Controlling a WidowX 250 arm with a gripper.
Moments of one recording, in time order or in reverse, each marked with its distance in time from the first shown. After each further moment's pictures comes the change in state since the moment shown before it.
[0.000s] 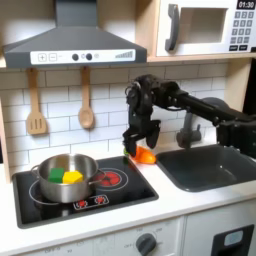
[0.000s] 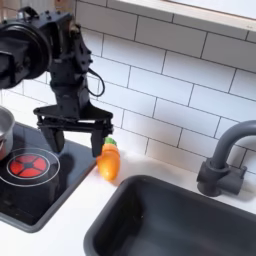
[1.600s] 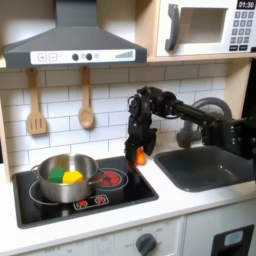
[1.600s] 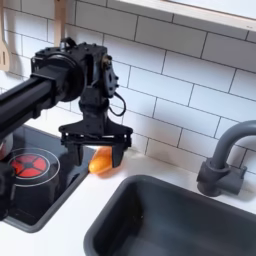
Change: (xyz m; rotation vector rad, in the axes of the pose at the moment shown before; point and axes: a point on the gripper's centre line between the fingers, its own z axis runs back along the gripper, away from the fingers) arm 0.021 -0.013 -0.047 0.063 -0.005 0.106
